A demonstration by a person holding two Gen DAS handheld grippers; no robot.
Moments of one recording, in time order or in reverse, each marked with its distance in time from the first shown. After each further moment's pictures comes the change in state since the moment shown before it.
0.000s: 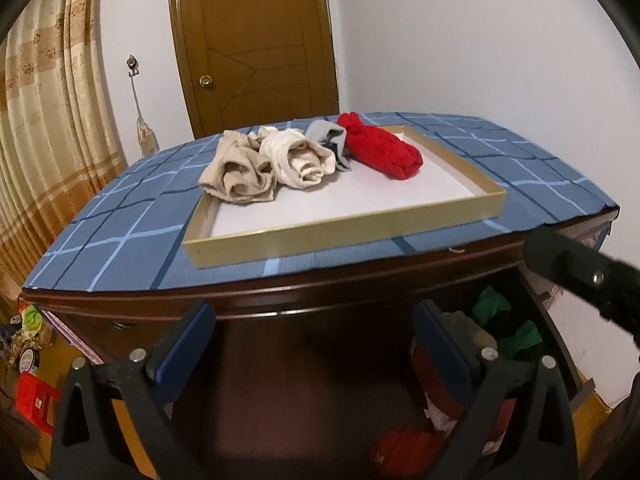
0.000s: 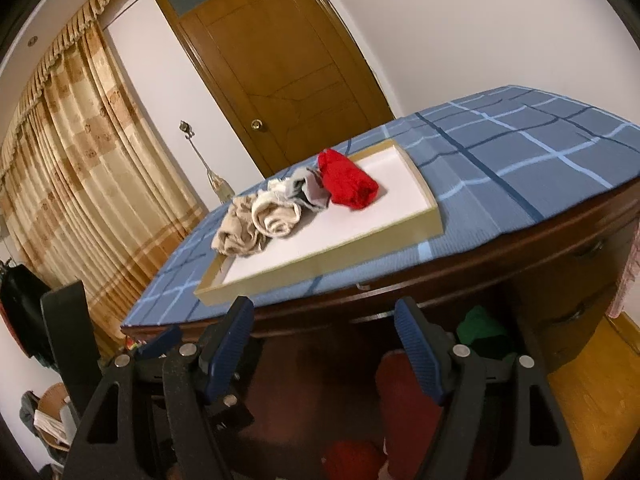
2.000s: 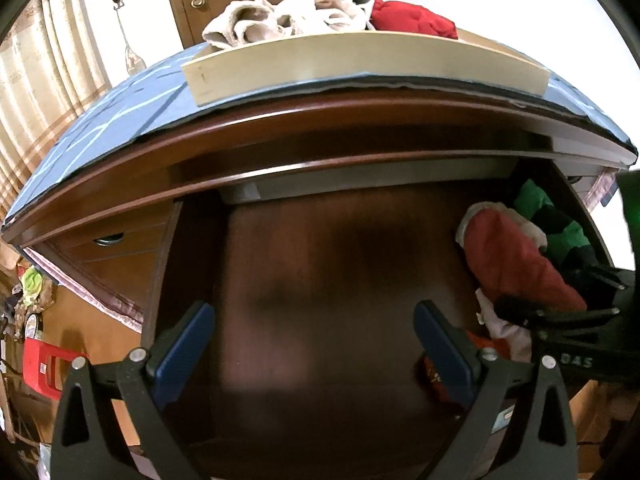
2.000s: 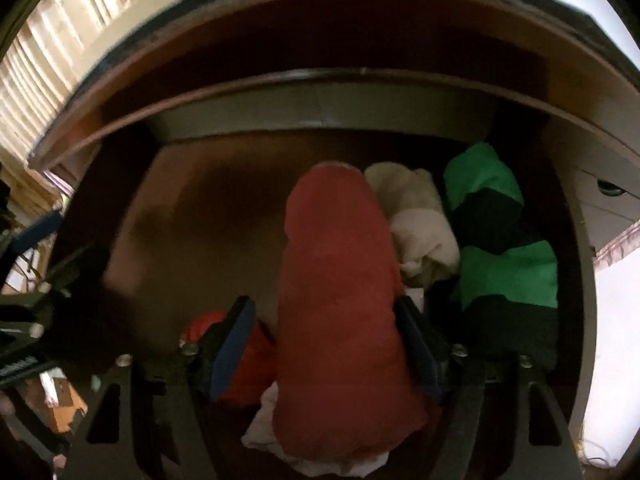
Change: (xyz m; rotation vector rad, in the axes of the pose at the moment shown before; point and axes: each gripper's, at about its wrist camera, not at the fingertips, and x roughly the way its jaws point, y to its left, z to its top) left arm 0.049 0.029 -0.067 0.006 0.299 -0.009; right arm 0.111 -0.042 -0.089 -0.245 0.600 -0.233
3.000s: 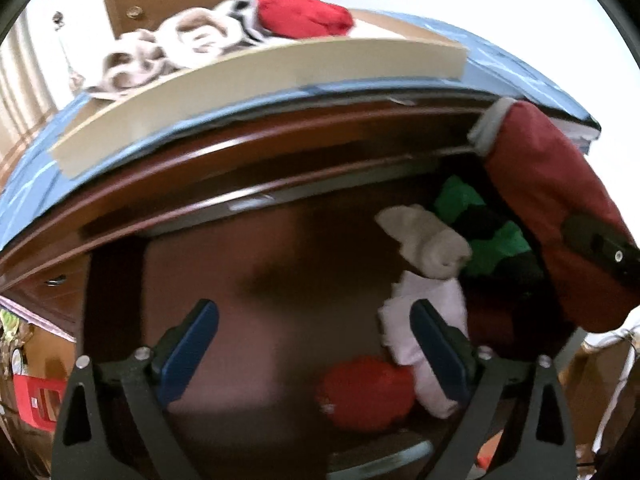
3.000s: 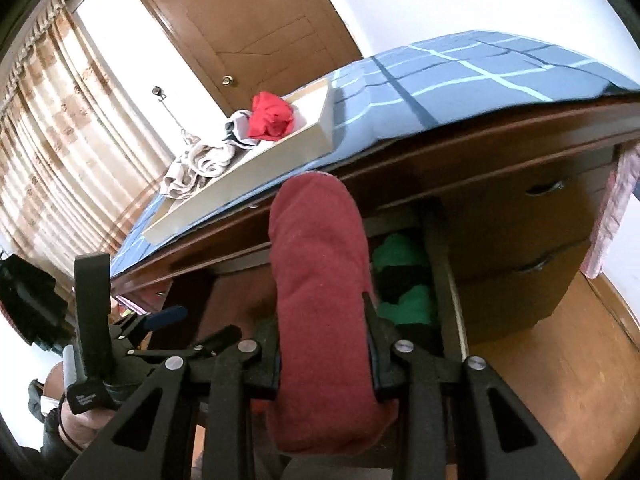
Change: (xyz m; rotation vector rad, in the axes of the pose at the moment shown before) left arm -0.001 -0.081 0.031 0.120 0.063 -0.144; right arm -0.124 -0.080 -0.038 0.268 -0.400 0.220
